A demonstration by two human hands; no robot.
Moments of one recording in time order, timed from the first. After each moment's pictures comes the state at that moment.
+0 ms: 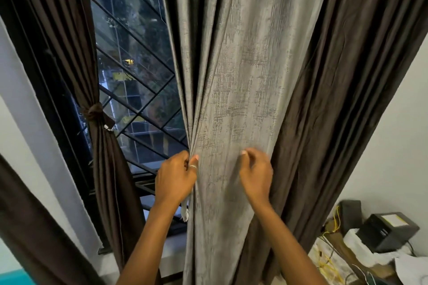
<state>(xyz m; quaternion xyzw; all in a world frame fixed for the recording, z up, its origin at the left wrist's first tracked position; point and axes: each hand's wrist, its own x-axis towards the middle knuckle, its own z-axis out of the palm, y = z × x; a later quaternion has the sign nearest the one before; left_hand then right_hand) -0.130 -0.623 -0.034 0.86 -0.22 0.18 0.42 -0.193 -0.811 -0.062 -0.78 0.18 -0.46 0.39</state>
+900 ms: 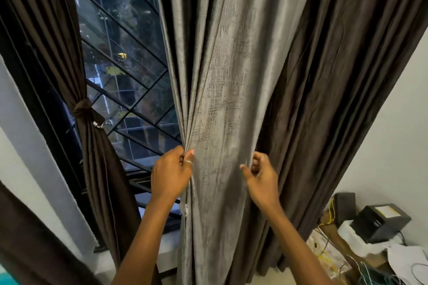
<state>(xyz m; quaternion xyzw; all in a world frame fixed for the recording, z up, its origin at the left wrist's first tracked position) -0.112 -0.631 -0.043 0.85 -0.23 0.18 0.44 -0.220 -0.830 -0.070 -0.79 0.18 -0.36 0.47</state>
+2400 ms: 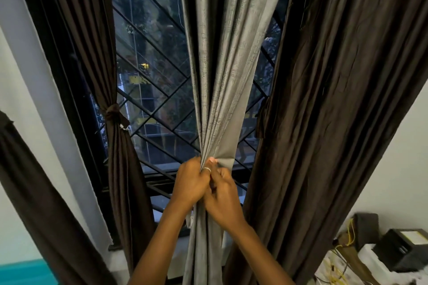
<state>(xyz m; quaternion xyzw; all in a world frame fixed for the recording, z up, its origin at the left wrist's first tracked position) -0.141 -0.635 -0.034 0.83 -0.24 0.09 0.50 -0.198 -0.731 -0.077 -0.85 -0.04 -0.32 0.42</state>
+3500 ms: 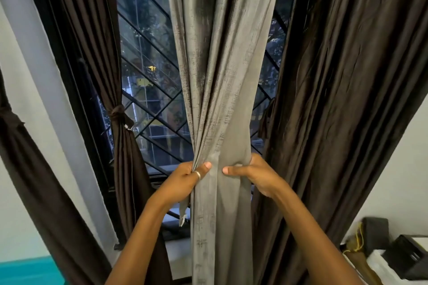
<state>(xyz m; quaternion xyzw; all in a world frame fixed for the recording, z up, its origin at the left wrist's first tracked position) -0.140 -0.603 -0.016 0.74 -0.28 -0.16 0.59 -0.193 -0.822 -0.010 -0.73 0.01 -0.04 0.68</state>
